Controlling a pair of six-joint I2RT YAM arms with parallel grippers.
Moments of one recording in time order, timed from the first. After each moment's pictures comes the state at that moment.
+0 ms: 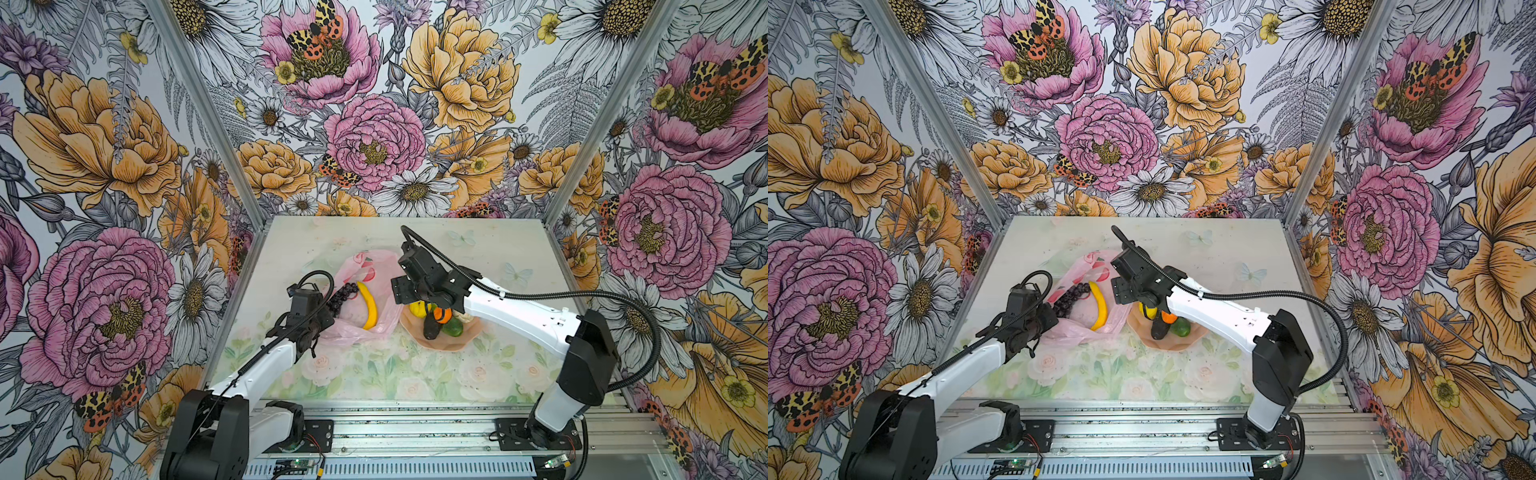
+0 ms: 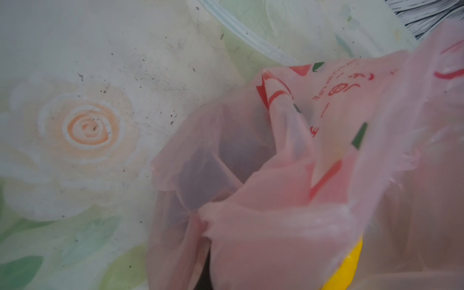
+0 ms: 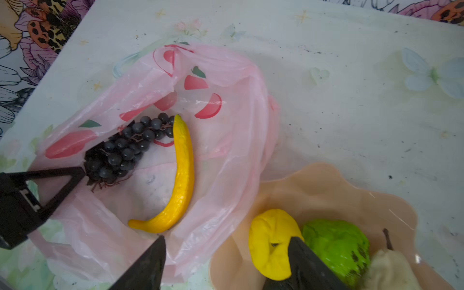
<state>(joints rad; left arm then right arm) -0.21 1.14 0.50 -0.19 -0.11 -0.70 0.87 1.75 1.51 -0.63 0.19 0.44</state>
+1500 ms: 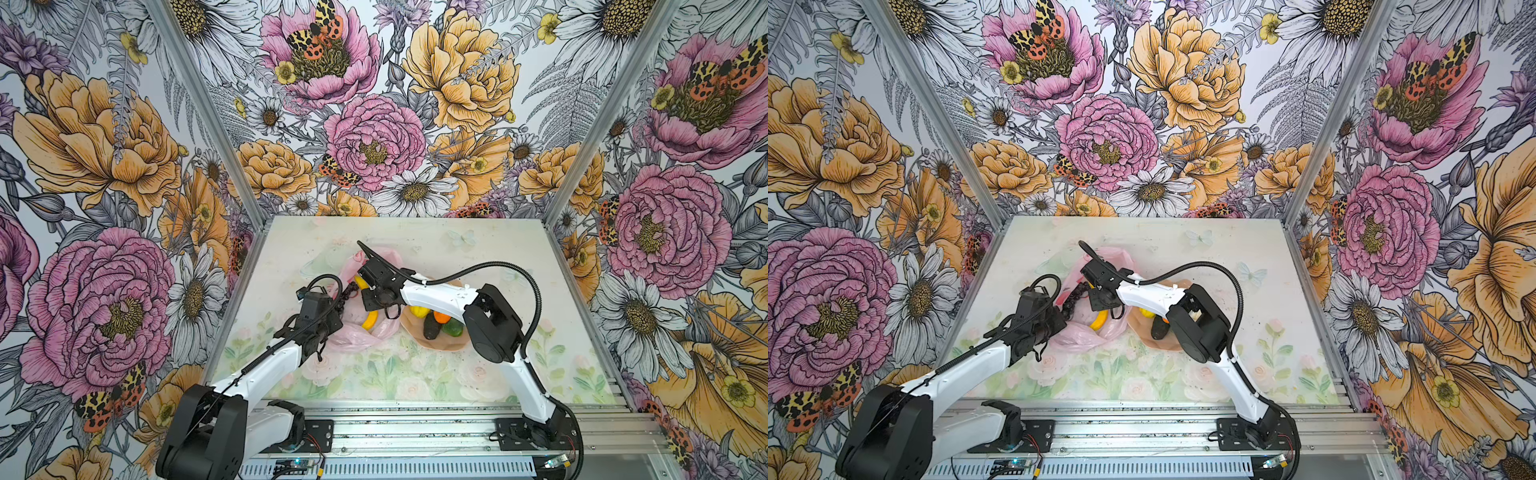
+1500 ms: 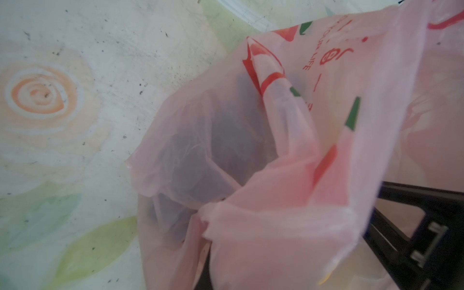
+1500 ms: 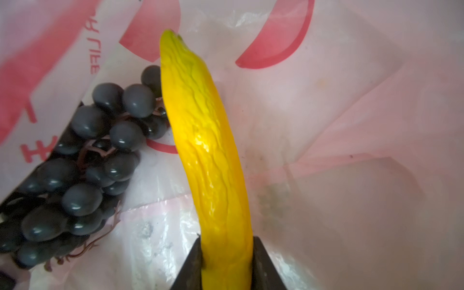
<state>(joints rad) -0.30 1.15 0.48 -0.19 -0.13 -0.77 0.86 2.27 1.84 -0.63 0.03 0.52</state>
